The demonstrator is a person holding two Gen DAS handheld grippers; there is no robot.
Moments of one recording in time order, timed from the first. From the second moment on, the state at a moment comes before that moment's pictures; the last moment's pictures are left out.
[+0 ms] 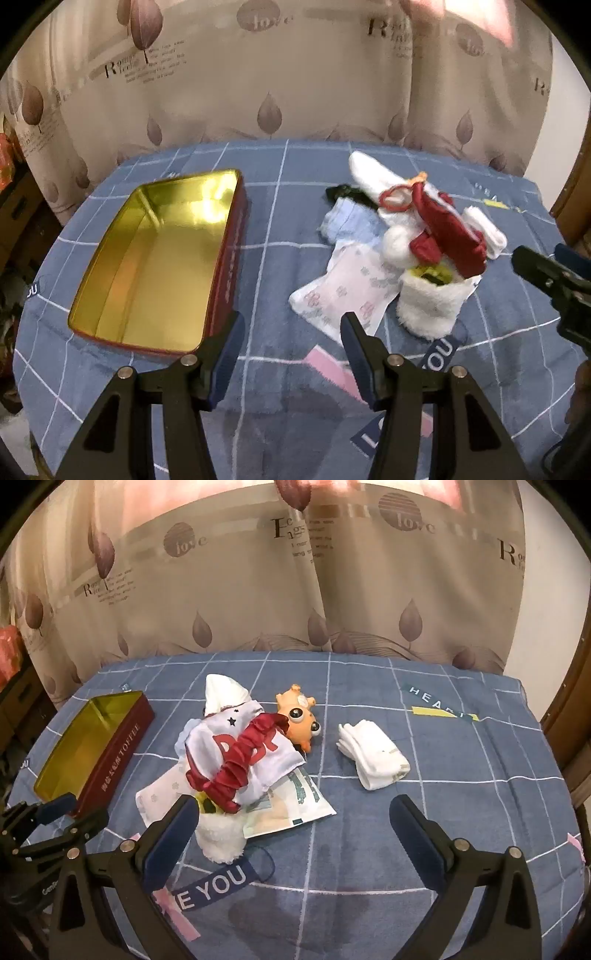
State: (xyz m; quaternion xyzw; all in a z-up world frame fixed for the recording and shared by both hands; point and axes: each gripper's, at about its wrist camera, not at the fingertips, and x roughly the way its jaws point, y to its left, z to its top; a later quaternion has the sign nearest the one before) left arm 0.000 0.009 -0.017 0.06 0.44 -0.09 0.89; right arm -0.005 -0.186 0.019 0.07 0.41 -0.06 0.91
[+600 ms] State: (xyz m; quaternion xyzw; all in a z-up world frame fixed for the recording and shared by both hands) left arm 0.007 0.006 -0.017 0.08 0.45 -0.08 0.89; right arm -0.002 -0.194 0.013 0.08 0.42 -0.06 0.90
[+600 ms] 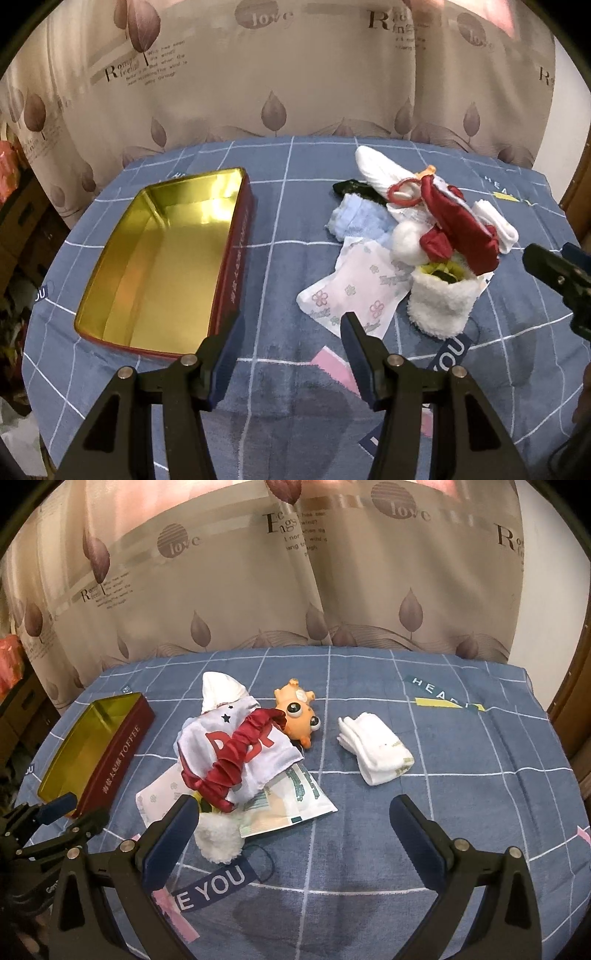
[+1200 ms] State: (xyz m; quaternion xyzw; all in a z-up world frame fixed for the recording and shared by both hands) left arm 0.011 0.011 -0.022 0.07 0.46 -0.07 0.88; right arm -0.002 -0.189 0.011 0.08 0.42 -0.05 0.90
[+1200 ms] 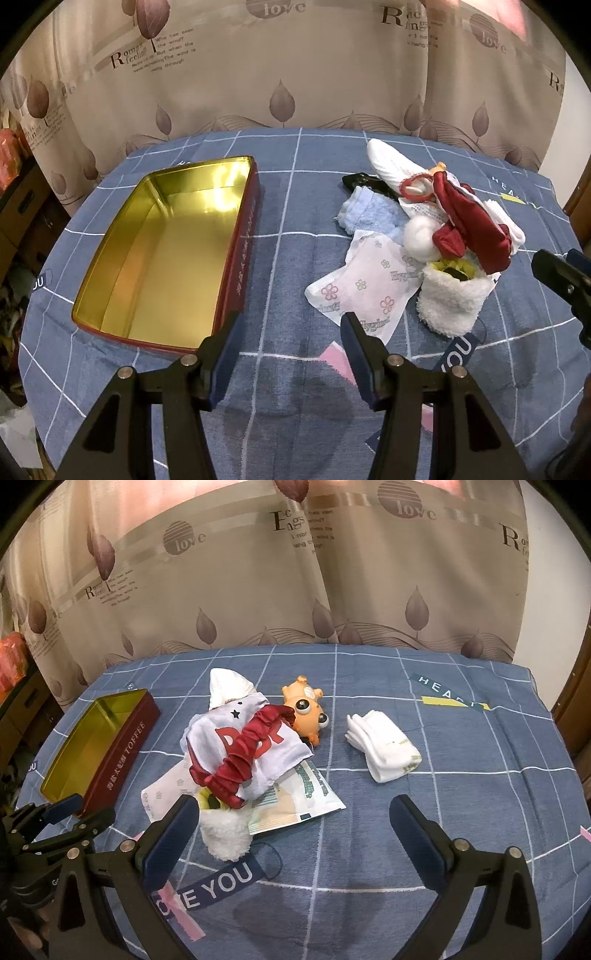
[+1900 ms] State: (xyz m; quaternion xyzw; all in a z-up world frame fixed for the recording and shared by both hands) left arm 0.015 0.012 -0.027 0.06 0.47 -0.07 0.88; right arm -0.003 -0.185 0.011 0.08 0.42 -0.05 0.90
